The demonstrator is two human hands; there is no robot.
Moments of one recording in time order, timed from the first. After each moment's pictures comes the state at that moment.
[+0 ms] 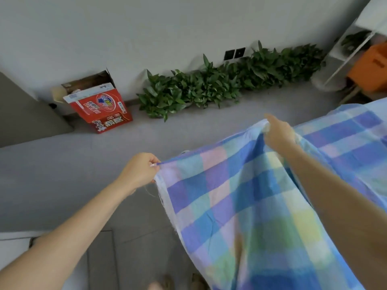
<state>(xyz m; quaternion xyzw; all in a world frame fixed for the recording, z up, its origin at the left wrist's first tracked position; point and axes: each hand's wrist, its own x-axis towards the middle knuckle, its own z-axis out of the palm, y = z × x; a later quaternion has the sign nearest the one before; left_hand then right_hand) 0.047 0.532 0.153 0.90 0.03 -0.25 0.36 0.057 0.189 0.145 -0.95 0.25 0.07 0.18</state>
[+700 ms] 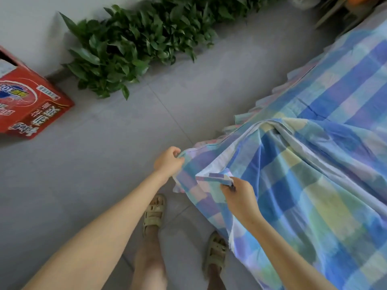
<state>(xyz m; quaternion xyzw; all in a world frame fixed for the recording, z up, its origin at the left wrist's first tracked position) 0.258 0.487 -0.107 0.83 -0.01 -0.45 0.32 0.102 0.382 -0.012 -0.78 0.47 0.18 0.37</state>
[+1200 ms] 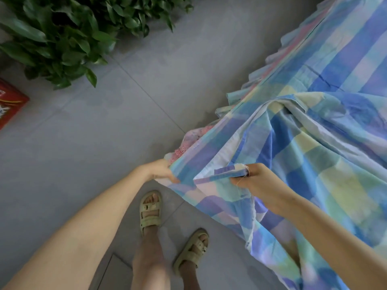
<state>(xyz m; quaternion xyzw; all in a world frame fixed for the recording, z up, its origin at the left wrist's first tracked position) 0.284 0.488 -0.216 0.66 -0.20 -0.70 0.17 0.123 0.336 -0.049 -0.65 0.52 0.24 0.50</state>
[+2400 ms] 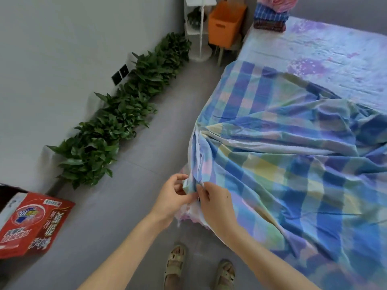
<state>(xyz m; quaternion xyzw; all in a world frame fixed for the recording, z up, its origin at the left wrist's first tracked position) 0.125 0.499 0.162 0.67 -0.20 -0.51 0.50 0.009 0.448 0.173 -0.77 0.51 -0.10 0.37</state>
